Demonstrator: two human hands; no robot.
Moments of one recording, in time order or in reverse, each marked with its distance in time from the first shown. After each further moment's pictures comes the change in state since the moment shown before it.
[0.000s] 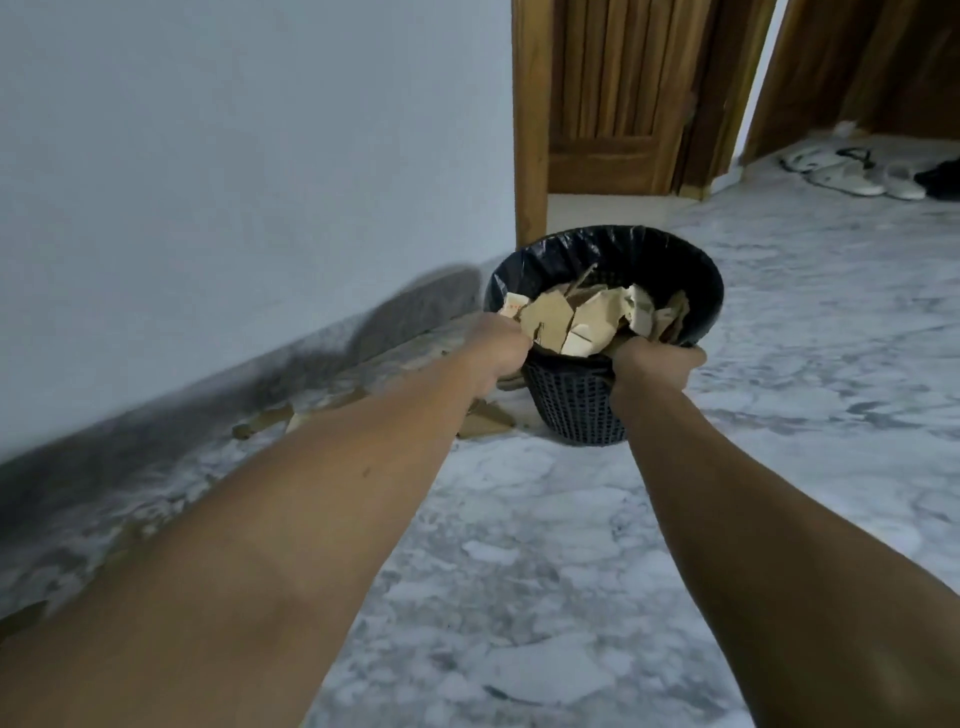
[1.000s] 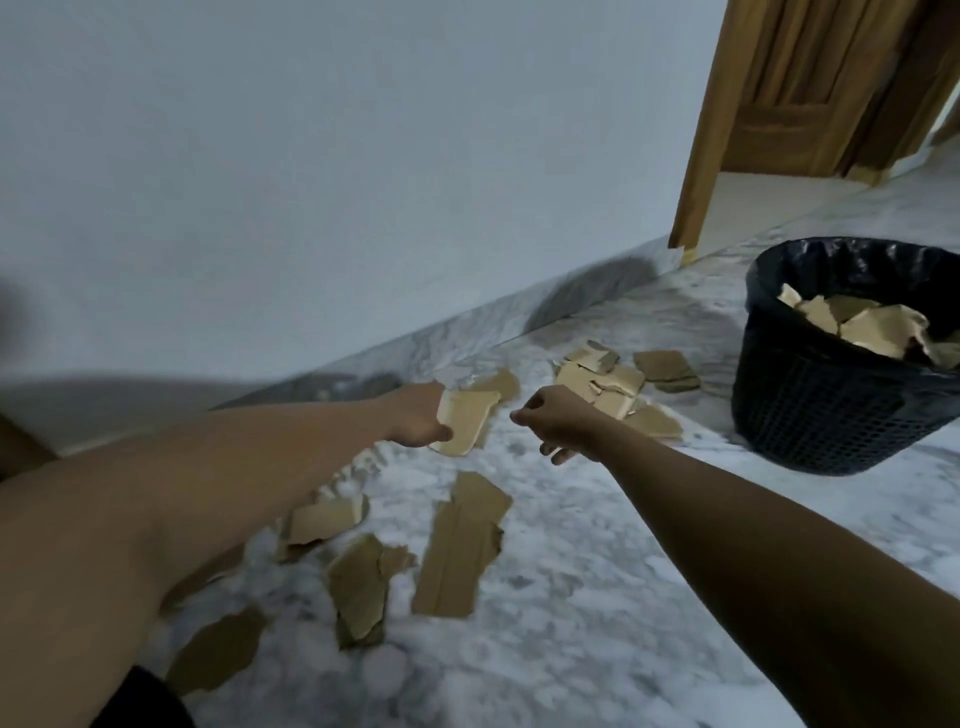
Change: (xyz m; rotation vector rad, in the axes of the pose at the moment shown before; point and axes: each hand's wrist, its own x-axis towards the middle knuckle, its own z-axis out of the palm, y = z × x) left_hand -0.007 -0.198 -0.314 0.995 -0.292 -0.048; right_hand -0.194 0.146 0.183 -1.192 -1.055 -0.296
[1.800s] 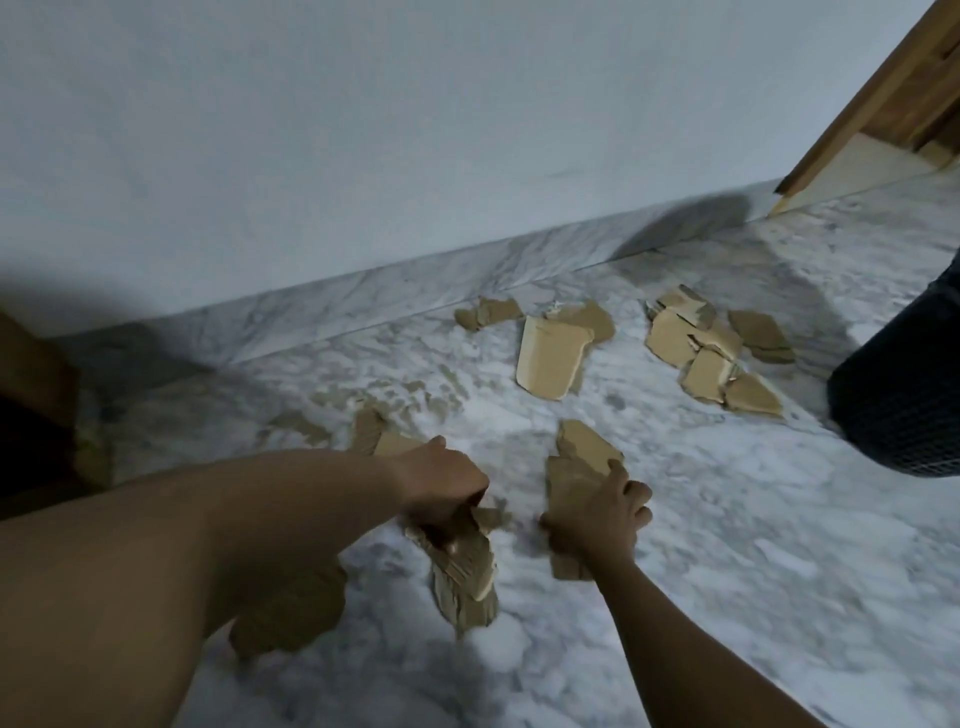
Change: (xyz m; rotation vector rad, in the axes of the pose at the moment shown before) left_hand 0.008 -0.171 0.156 0.299 -0.247 0.553; right_hand 0.021 0.016 0.239 -0.165 0.319 0.574
